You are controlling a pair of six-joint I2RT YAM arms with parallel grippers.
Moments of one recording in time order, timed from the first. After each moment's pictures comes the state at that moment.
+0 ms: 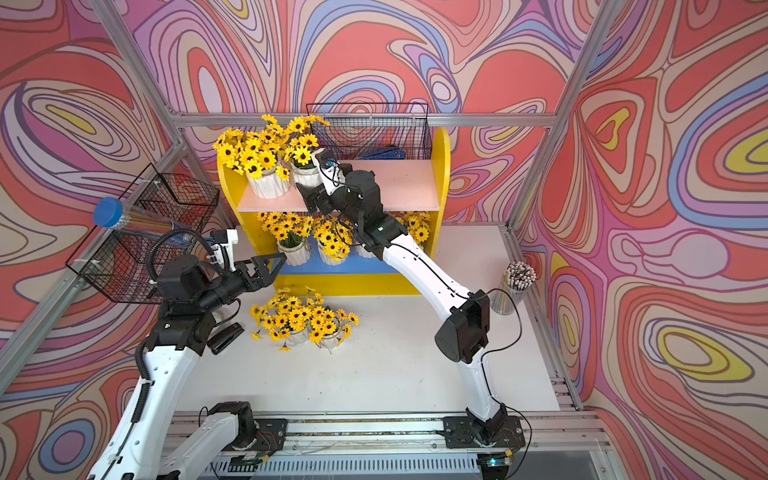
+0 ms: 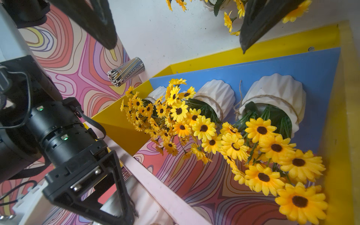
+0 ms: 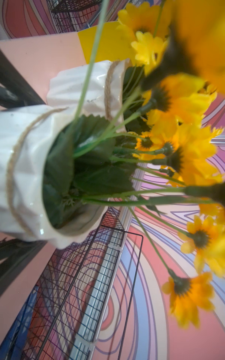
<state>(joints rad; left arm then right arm) 0.05 0.92 0.94 -0.24 0.67 -0.55 0.69 2.09 2.25 -0.05 -0.05 -0.15</state>
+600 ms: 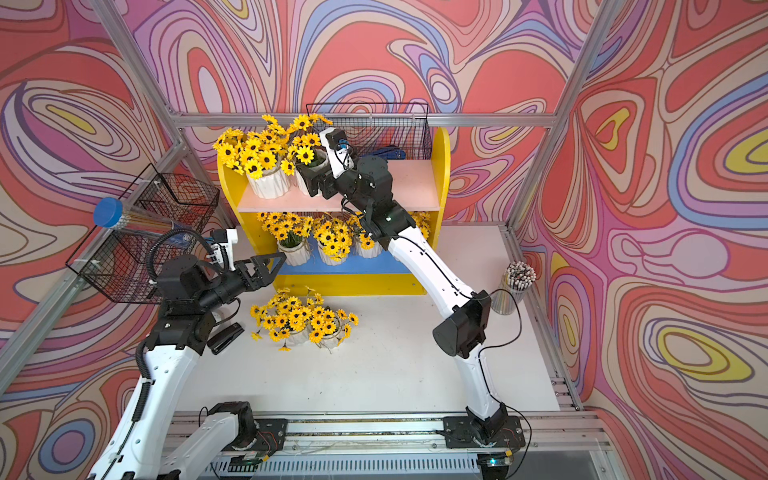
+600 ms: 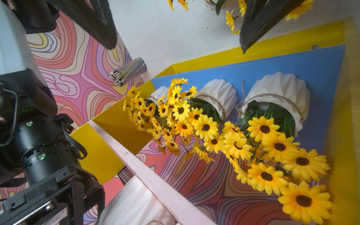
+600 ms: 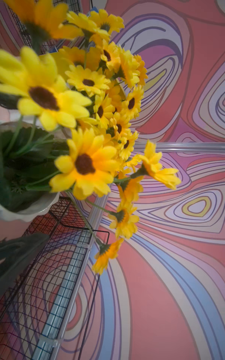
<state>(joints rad) 0.05 0.92 0.94 -0.23 0.69 -0.56 0.64 2.14 2.43 -0.06 -0.17 -0.06</state>
